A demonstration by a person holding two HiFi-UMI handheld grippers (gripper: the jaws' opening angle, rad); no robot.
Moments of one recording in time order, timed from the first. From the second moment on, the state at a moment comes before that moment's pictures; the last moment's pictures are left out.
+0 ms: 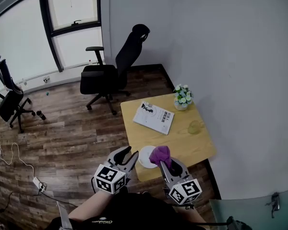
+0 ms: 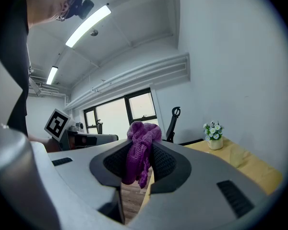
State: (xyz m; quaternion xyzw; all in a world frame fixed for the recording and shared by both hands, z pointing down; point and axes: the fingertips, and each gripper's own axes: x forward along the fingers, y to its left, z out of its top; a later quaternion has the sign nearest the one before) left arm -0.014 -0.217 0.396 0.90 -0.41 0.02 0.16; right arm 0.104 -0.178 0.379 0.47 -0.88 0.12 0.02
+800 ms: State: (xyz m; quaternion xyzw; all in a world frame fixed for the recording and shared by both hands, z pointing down) left arm -0.020 -0.208 0.480 0.88 -0.40 0.07 0.24; right arm 0.095 -0.174 0.464 0.46 -0.86 0.22 0.08
